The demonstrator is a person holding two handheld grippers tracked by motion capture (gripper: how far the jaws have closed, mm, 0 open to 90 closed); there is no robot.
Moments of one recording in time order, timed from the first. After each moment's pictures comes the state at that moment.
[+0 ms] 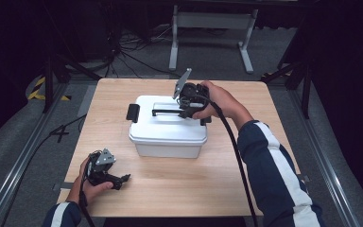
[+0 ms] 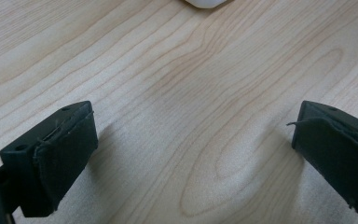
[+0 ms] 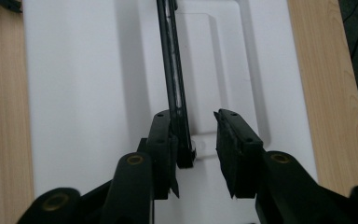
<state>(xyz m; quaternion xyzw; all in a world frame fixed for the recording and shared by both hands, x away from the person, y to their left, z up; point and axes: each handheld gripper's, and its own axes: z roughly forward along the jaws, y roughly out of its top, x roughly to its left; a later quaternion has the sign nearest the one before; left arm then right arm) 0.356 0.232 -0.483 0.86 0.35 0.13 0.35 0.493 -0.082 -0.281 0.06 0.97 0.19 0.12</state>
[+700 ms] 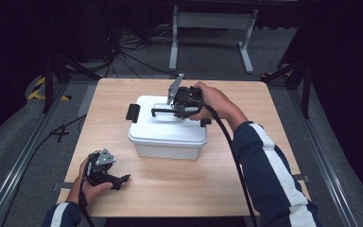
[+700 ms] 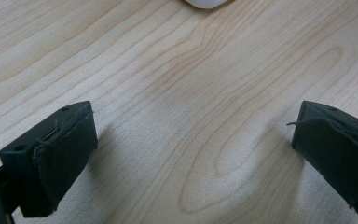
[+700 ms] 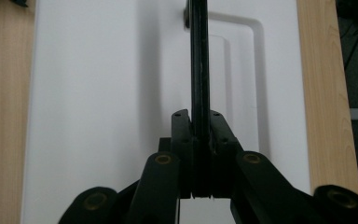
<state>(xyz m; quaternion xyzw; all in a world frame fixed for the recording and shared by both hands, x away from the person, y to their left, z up) 0.355 0.232 -0.483 0.86 0.35 0.13 0.35 0.484 -0.068 -0.283 0.01 0.97 0.18 0.14</state>
